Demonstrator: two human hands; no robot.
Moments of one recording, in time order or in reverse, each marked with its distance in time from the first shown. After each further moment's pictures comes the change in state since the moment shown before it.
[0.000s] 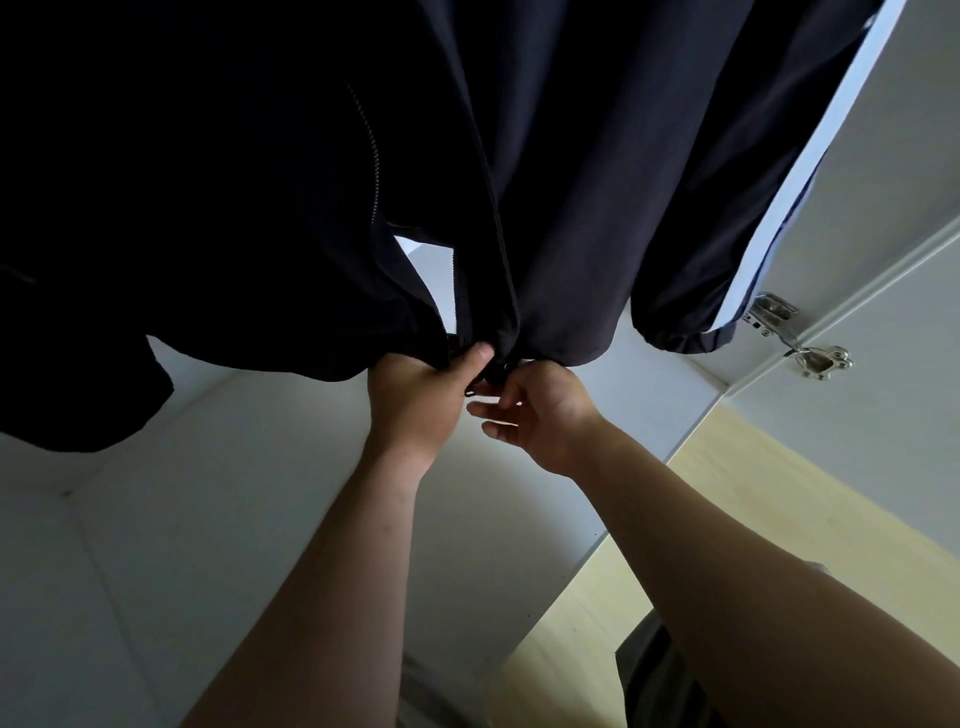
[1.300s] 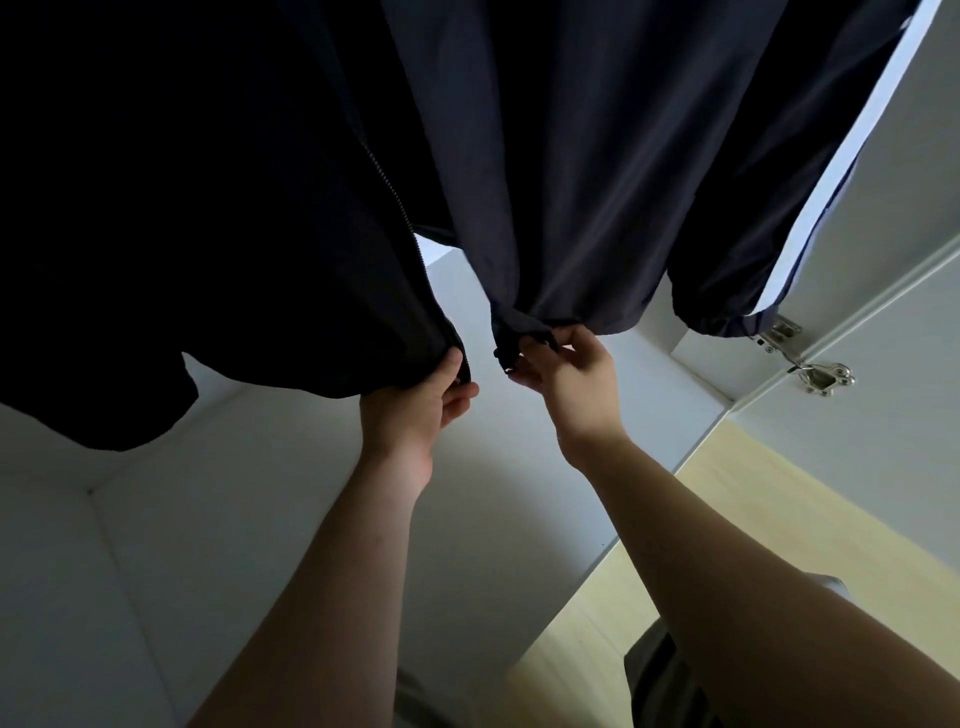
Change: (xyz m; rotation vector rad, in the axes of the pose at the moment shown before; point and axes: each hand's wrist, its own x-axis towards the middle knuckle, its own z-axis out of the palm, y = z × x) left_hand -0.005 0.004 -0.014 -0.488 0.154 -0.516; right_hand -0.009 -0.007 0.000 -0.071 0.157 -0.586
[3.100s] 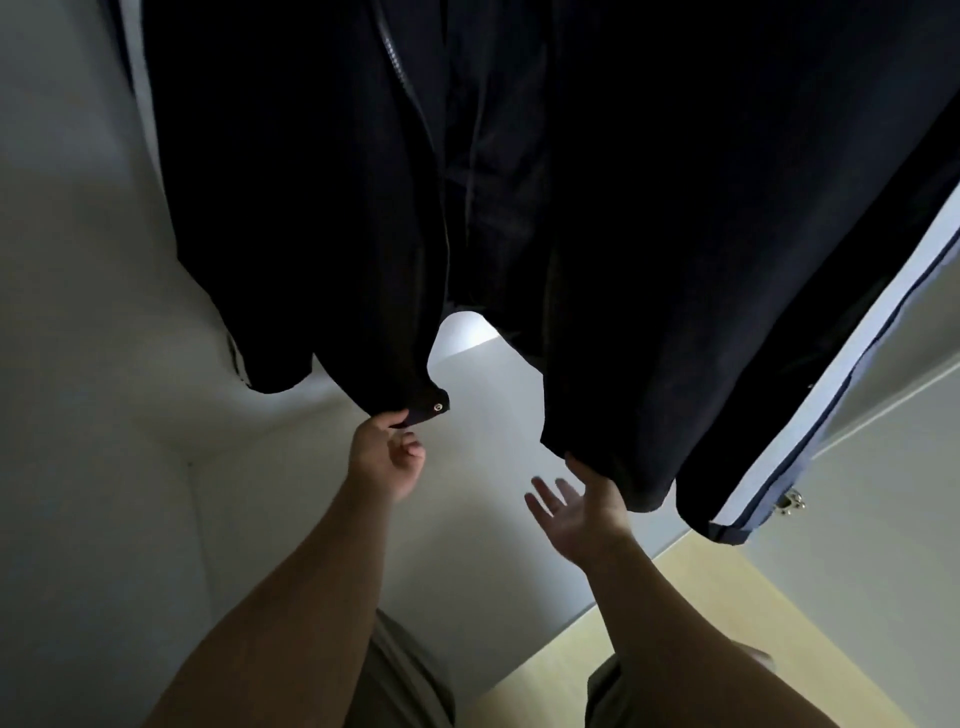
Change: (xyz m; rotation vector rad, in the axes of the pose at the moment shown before) left_hand 0.008 0.047 -0.081 -0.561 0.066 -0.343; right_hand -0.052 -0.022 -0.010 0.508 0.075 0.694
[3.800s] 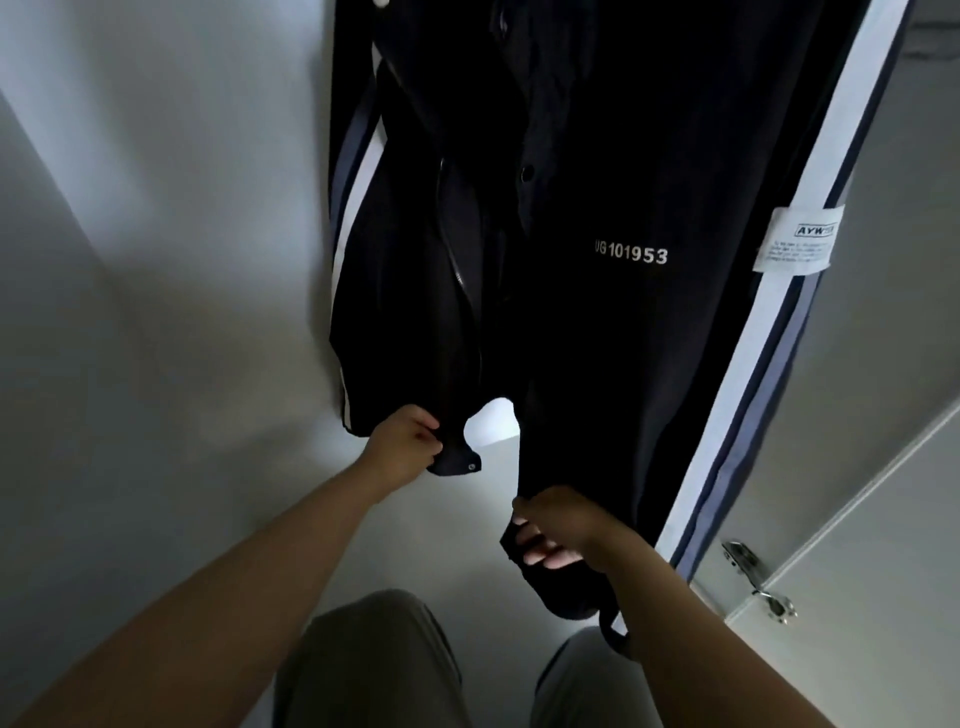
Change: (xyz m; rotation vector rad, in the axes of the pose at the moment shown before) left_hand -0.136 0.076 0.061 1.297 -0.048 0.803; right_hand -0.122 -0.049 0.097 -1.559 -0.237 -0.132
